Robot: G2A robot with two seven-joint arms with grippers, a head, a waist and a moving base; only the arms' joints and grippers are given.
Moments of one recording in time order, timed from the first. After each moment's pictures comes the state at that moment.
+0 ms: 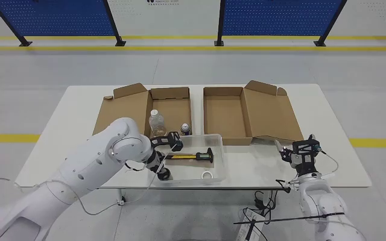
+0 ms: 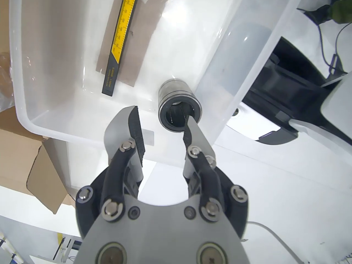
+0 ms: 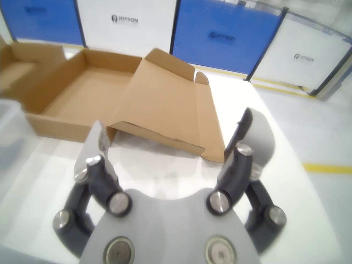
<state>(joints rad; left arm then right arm) 0.68 -0.86 -0.60 -1.65 0.48 -0.42 -1.40 -1.73 -1.15 1.60 -1.80 -1.33 0.00 0.00</state>
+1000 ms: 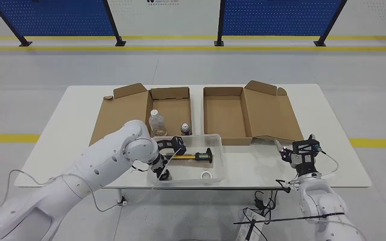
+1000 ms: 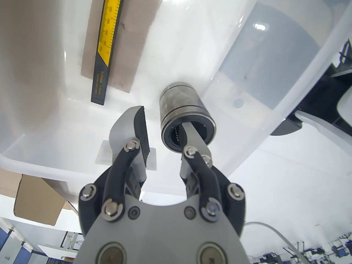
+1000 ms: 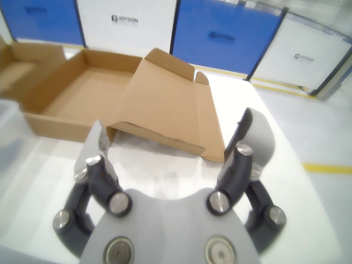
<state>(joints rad) 0.62 -0.93 -0.47 -1.51 0.51 -0.43 -1.39 -1.73 -1.15 1.60 -1.80 -1.33 0.00 0.00</state>
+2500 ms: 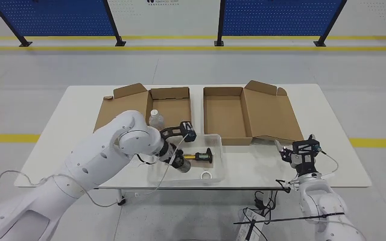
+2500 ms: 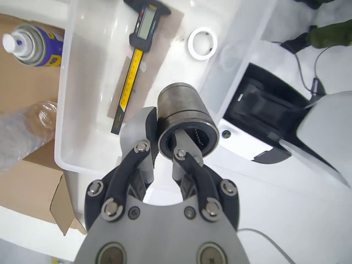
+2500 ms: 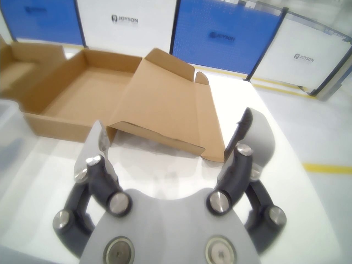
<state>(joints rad) 0.64 -0.92 -0.65 -1.69 0.39 -0.38 -1.32 -1.73 -1.15 1.60 -1.80 -1.33 0.00 0.00</state>
